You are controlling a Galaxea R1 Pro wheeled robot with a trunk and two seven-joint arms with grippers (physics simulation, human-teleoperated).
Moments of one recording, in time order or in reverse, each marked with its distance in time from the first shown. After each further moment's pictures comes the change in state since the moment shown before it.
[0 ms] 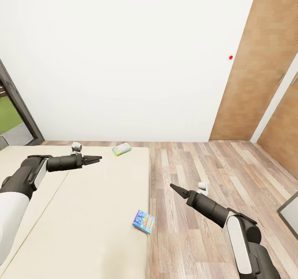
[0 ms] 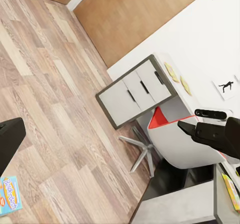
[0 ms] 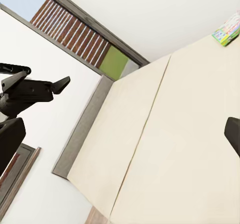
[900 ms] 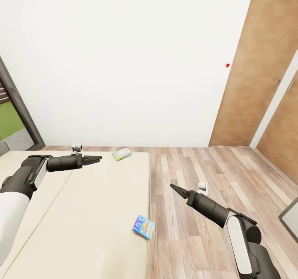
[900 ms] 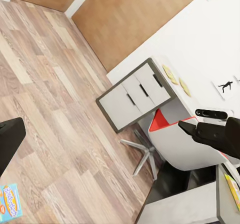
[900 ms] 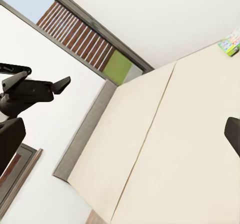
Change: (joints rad) left arm 0.000 -0.001 -0.002 0.000 0.000 0.001 0.004; right arm 0.000 -0.001 -0.001 0.002 -0.002 0.000 0.001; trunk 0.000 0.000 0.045
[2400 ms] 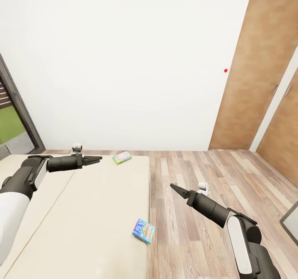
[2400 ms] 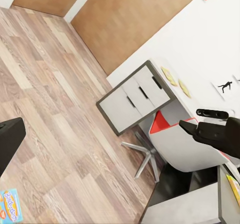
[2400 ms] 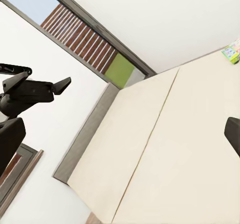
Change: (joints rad) left arm 0.002 -0.001 0.000 0.000 0.000 0.001 0.003; right arm 0.000 -0.001 0.000 -0.001 0.000 0.000 0.000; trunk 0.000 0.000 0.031
